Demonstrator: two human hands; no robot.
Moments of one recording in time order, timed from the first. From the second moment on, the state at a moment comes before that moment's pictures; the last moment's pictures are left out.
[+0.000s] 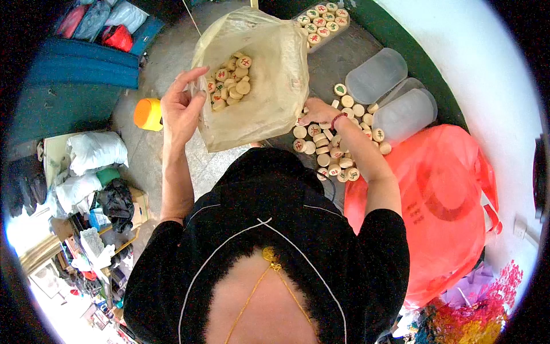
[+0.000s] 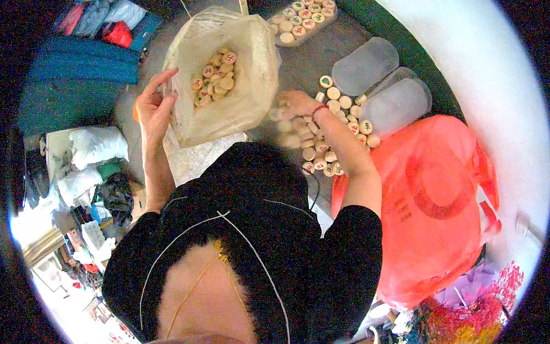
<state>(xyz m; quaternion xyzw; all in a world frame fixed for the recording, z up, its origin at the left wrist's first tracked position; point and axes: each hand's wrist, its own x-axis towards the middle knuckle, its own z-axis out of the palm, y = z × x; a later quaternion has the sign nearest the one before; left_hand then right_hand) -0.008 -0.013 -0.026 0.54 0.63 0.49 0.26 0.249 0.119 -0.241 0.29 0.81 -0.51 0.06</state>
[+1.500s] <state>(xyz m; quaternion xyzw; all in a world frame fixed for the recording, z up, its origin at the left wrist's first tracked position) 0.000 -0.027 -0.025 0.54 0.65 0.47 0.25 0.267 0.008 -0.260 0.34 0.91 -0.19 -0.12</state>
